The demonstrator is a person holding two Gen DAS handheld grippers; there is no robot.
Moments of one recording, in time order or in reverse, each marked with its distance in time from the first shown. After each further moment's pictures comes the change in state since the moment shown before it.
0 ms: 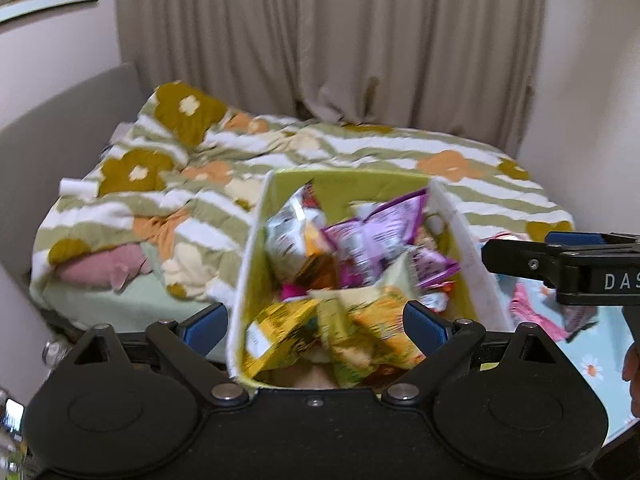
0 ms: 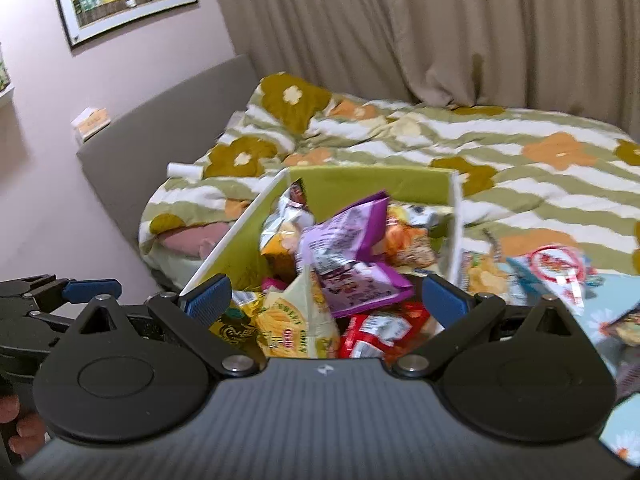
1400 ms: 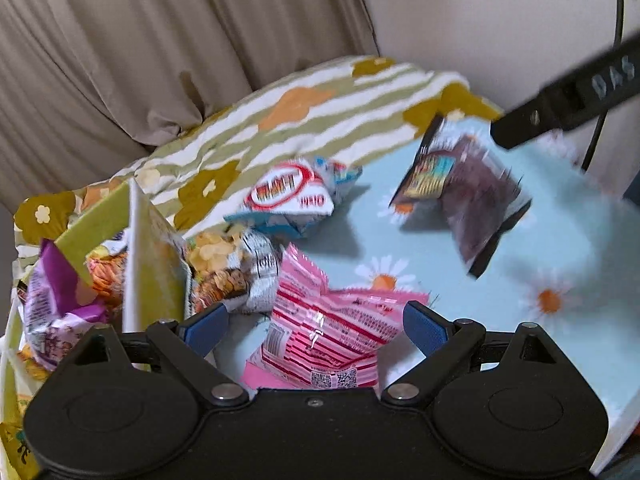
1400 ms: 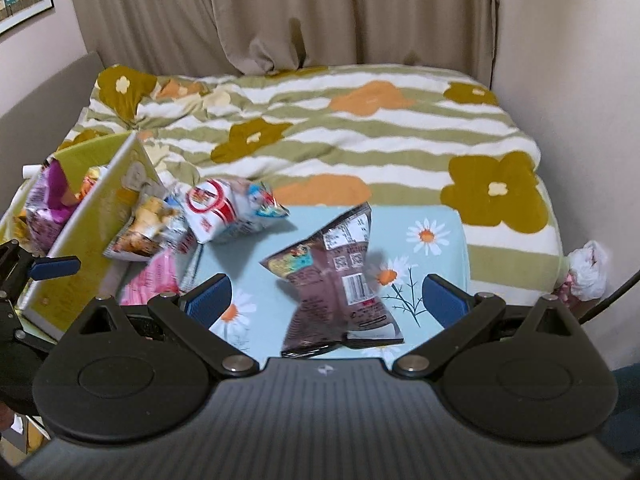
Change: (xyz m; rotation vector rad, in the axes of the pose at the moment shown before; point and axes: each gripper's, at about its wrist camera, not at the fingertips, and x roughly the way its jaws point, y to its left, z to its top) left arm 0.133 -0.291 -0.056 0.556 0.078 -0.056; right arm -0.057 -0.300 -0.063 0.116 0.119 -0.294
